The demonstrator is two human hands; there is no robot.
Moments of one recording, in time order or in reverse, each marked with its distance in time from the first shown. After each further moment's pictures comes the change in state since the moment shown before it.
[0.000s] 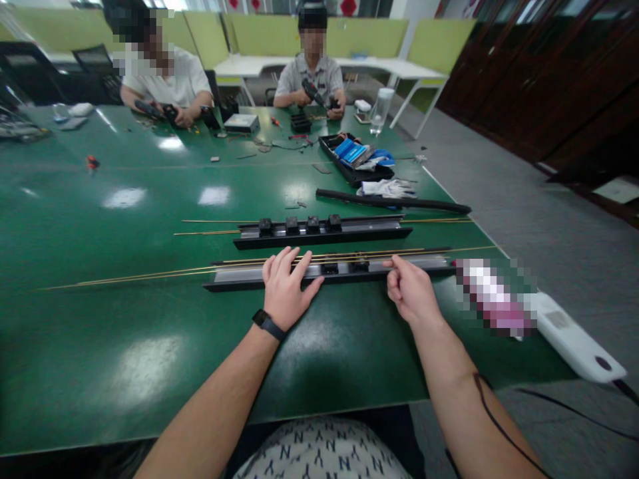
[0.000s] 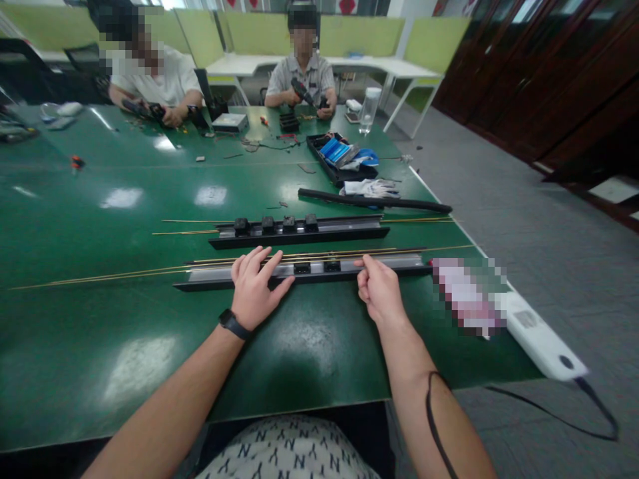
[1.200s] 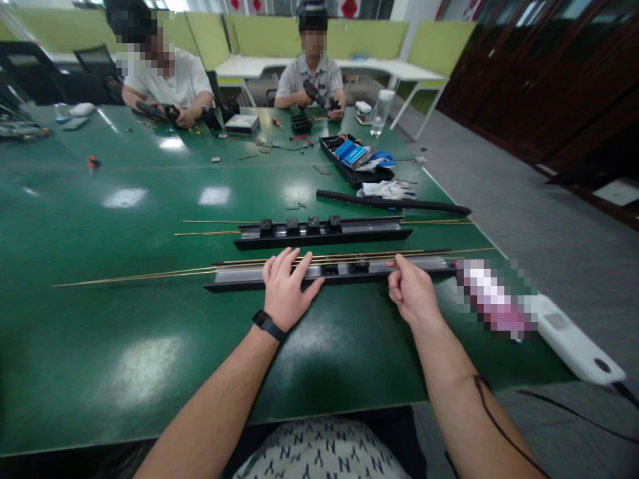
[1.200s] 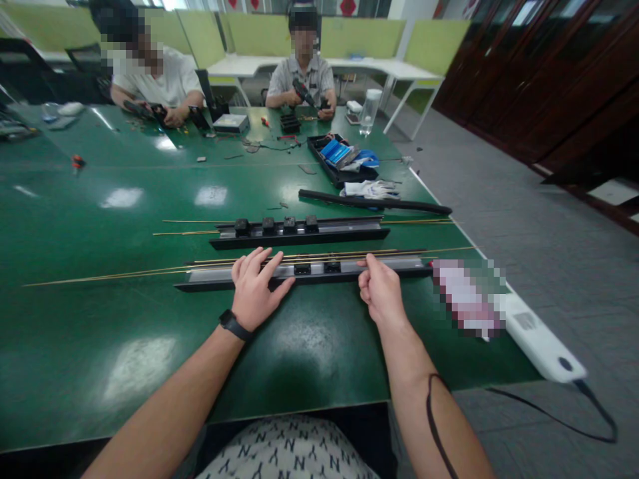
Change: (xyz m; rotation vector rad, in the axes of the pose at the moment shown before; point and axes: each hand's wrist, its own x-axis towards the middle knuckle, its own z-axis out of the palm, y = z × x) left_hand 0.000 0.001 0.000 0.003 0.000 -0.006; right_hand 0.002 0.000 -0.001 -0.015 0.048 -0.015
